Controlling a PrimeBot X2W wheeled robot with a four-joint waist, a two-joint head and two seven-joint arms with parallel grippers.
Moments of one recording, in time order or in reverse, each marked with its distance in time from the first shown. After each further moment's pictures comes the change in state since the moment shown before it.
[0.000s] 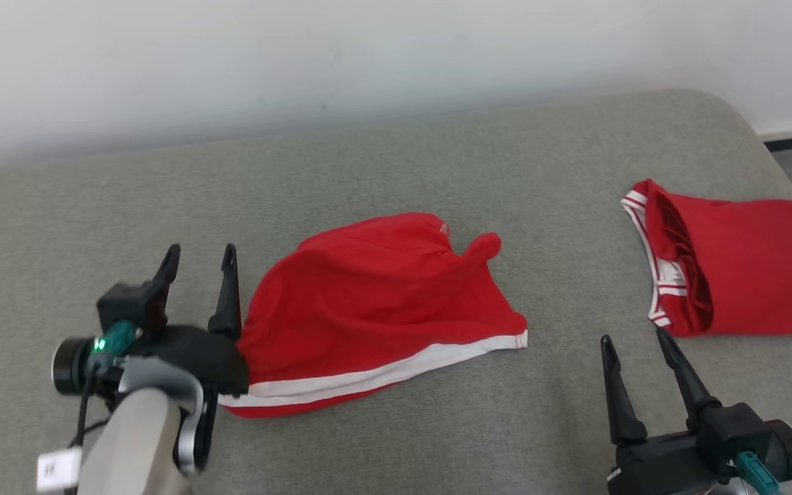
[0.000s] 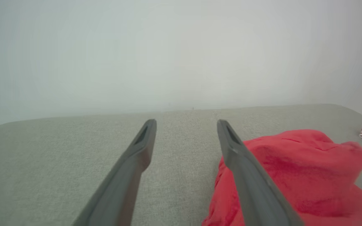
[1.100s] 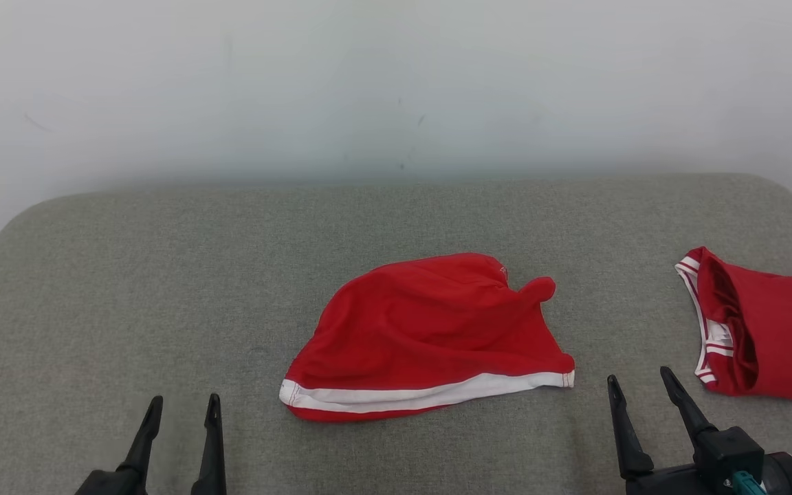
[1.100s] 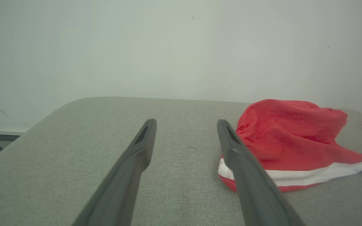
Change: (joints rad) left arm 0.560 -0.104 0.279 -0.450 0.238 -0.126 -0.002; right arm 0.031 -0.039 -0.003 0.104 -0.005 0.000 0.000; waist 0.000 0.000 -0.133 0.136
